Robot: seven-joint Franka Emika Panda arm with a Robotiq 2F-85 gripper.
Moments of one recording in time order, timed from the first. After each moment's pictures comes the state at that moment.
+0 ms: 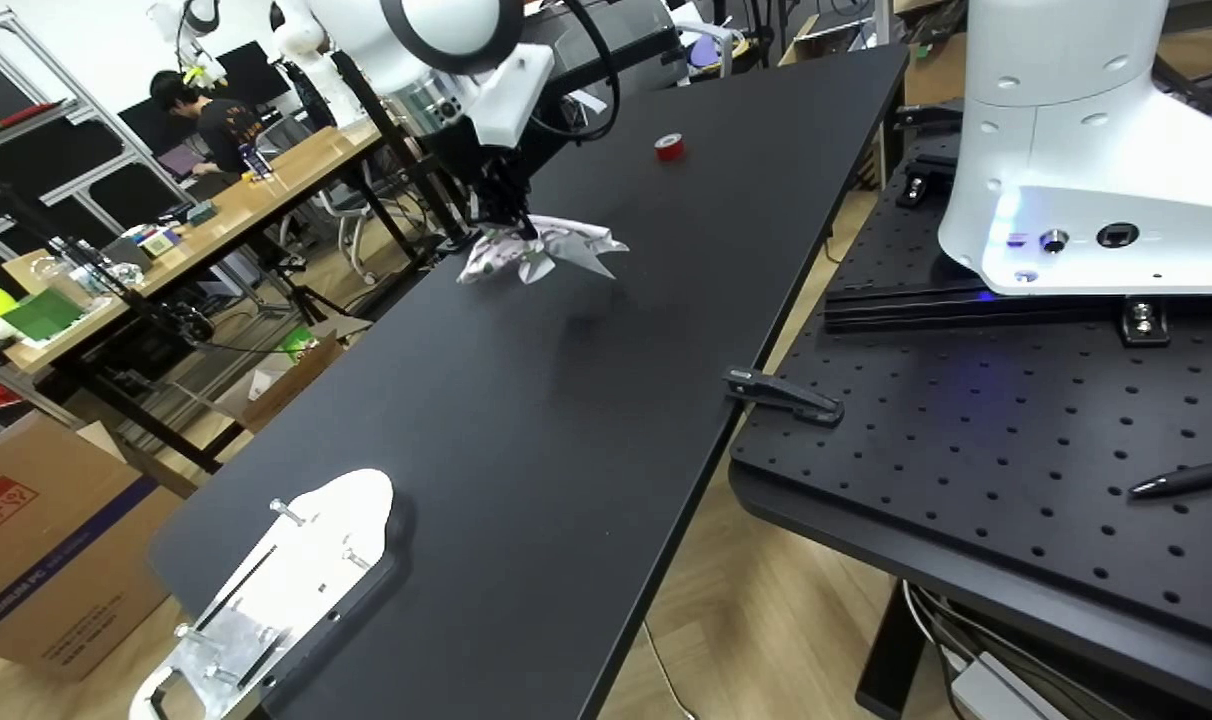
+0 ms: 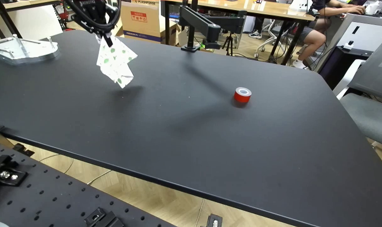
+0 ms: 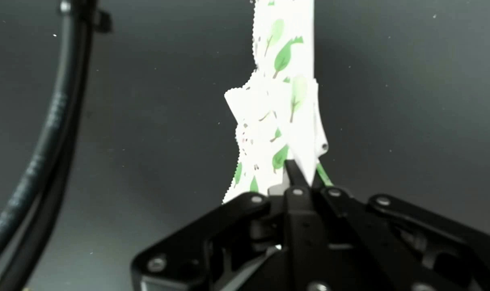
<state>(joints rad) 0.20 0.17 0.18 -2.36 -0.42 2.53 0.38</state>
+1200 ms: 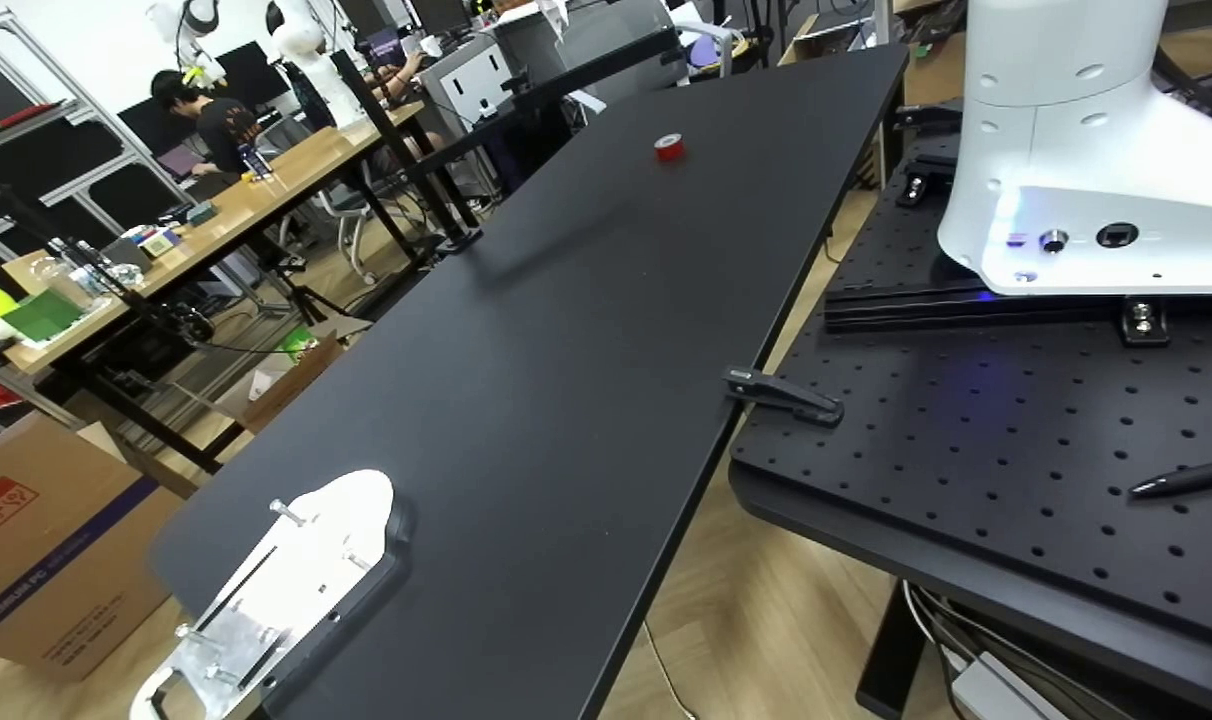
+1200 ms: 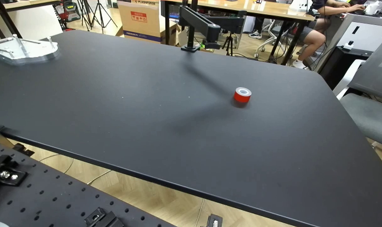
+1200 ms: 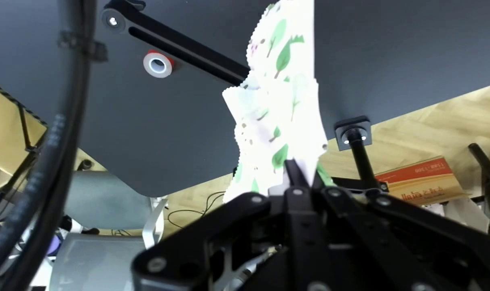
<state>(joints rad) -0.07 -0.42 0.09 -2.36 -0.22 2.35 0.54</state>
